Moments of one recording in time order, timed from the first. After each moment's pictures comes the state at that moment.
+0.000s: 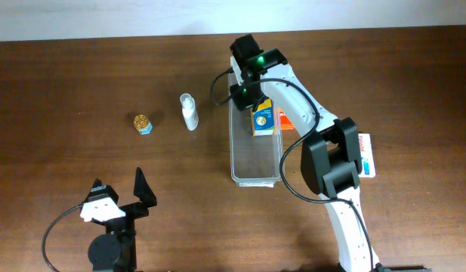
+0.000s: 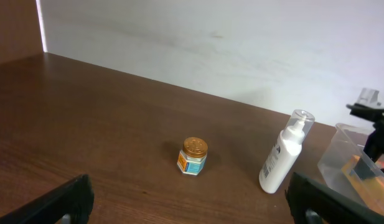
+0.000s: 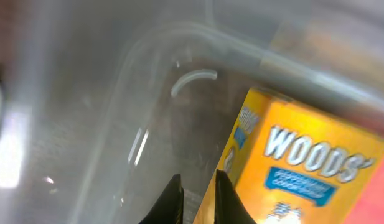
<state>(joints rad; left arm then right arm) 0.03 0.01 0.01 -0.07 -0.13 -0.23 0.42 2.45 2.22 -1.07 -0.05 0.06</state>
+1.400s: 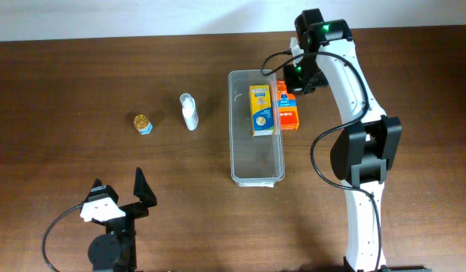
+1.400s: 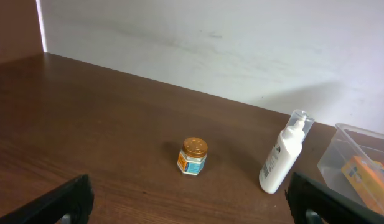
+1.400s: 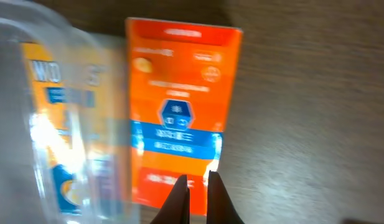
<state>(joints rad) 0.03 0.01 0.01 -0.07 -0.13 -0.23 0.16 2.45 2.40 -1.40 -0.12 0.06</state>
